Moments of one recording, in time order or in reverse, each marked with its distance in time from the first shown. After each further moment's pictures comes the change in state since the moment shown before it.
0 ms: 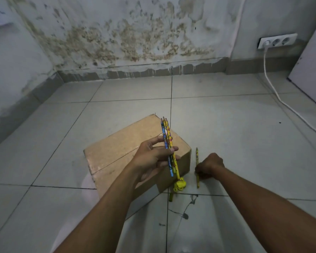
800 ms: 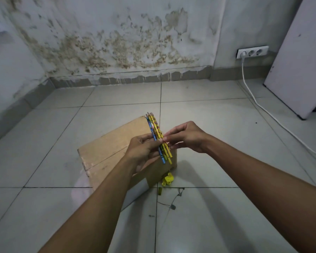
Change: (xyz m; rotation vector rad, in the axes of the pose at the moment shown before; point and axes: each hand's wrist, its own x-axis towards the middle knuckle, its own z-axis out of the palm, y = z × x) left_hand -0.012 0.005 0.022 0.042 0.109 0.080; right_hand -0.102 -0.071 -0.077 0.487 -0.508 -0.640
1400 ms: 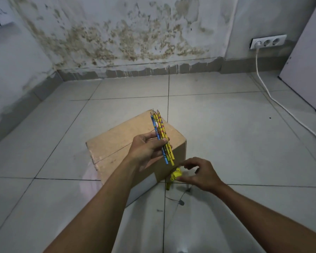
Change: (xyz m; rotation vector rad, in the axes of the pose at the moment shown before) left_hand -0.004 -0.011 -0.022 0.038 0.024 0.007; right_hand -0.037 0.159 0.019 -0.515 0.276 -0.251
